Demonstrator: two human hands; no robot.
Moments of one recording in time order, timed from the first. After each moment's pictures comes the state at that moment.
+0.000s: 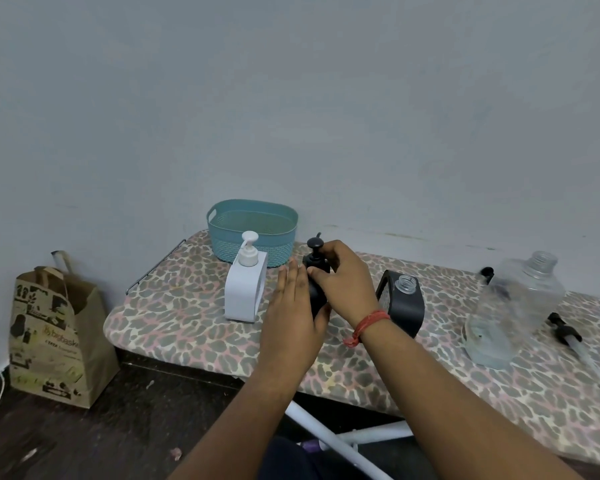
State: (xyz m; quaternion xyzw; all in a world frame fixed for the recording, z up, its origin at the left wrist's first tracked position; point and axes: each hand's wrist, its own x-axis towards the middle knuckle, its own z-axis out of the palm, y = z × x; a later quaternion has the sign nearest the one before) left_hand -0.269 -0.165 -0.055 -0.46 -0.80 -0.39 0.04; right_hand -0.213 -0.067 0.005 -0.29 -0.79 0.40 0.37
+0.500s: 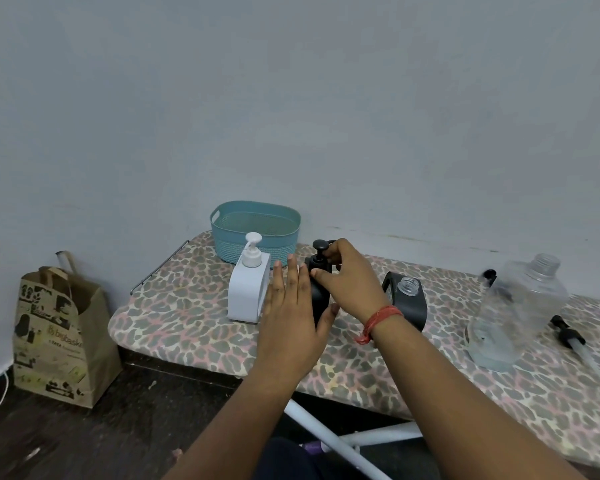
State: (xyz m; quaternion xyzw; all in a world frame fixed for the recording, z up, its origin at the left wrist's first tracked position) left_hand -0.275 -0.170 -0.061 -0.48 -0.81 -0.31 0.11; right_hand -0.207 -0.063 0.017 -0.29 -0.84 0.34 0.32
